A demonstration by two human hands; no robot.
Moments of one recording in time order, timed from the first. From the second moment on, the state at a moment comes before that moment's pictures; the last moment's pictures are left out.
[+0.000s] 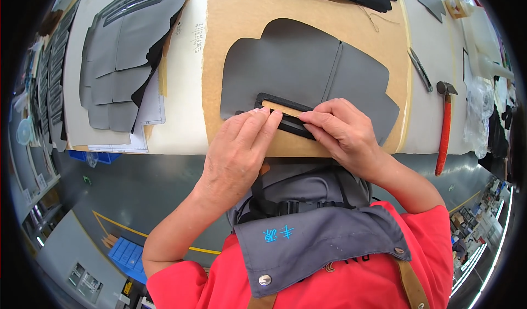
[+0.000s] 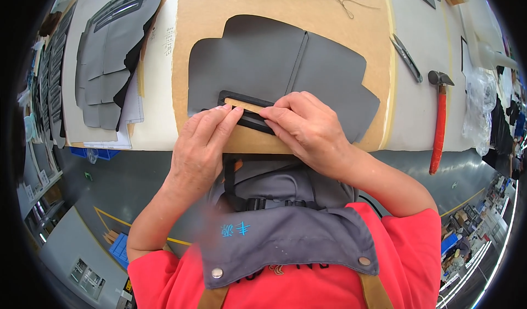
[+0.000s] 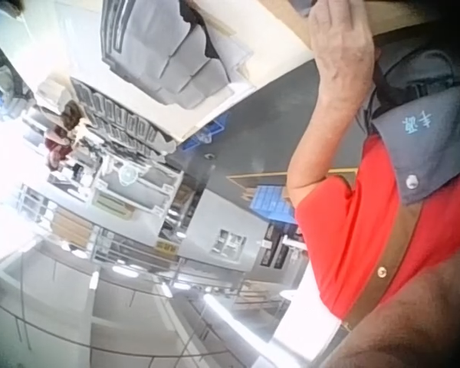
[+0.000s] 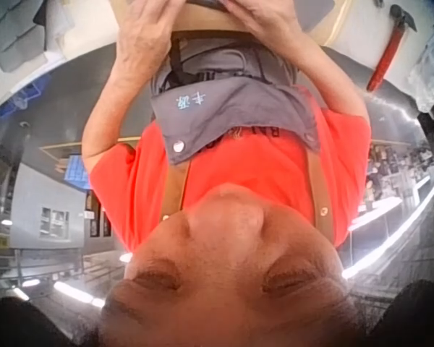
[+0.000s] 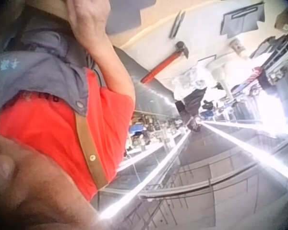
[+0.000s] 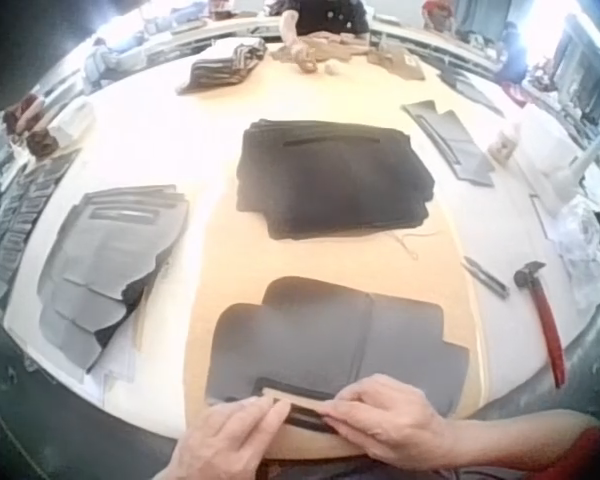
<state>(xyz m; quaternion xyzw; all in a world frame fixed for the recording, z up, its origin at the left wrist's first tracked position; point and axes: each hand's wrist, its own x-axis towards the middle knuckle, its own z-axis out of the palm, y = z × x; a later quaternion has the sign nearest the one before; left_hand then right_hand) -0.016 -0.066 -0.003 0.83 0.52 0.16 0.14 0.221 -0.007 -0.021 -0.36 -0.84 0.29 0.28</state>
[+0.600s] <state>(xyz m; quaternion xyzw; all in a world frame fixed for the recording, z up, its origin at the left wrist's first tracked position) -0.016 -0.067 -0.001 0.85 0.50 0.11 0.11 0.230 -0.006 -0.031 -0.25 -0.92 0.15 0.25</state>
